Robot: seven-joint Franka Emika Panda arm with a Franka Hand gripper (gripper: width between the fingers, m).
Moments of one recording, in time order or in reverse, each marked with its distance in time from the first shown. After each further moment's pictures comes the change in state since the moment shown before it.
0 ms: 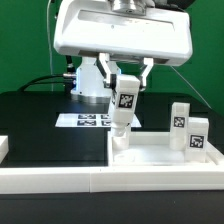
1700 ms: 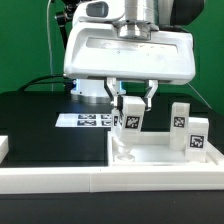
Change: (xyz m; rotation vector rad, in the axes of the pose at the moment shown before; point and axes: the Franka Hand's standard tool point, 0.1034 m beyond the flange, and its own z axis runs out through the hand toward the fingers) arm -0.030 -0.017 0.025 0.020 -0.051 0.026
